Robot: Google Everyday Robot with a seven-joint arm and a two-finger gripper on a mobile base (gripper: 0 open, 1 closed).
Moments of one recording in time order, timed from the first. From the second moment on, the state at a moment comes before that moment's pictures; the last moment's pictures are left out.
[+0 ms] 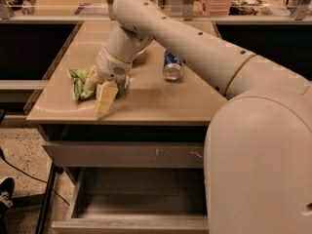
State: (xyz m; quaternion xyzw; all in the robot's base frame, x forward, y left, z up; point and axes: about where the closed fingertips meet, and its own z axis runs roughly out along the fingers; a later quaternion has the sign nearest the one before) arm 0.586 0.168 0.807 -0.80 0.51 0.25 0.19
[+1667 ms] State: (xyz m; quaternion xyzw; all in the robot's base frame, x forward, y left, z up) arm 0.585 0.168 0.819 -0.80 0.51 0.25 0.18
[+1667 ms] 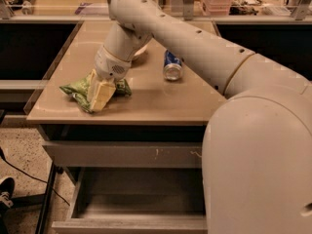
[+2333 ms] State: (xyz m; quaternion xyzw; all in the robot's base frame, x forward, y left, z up) arm 0.567 0.162 0.826 -0.79 0.53 0.23 0.19
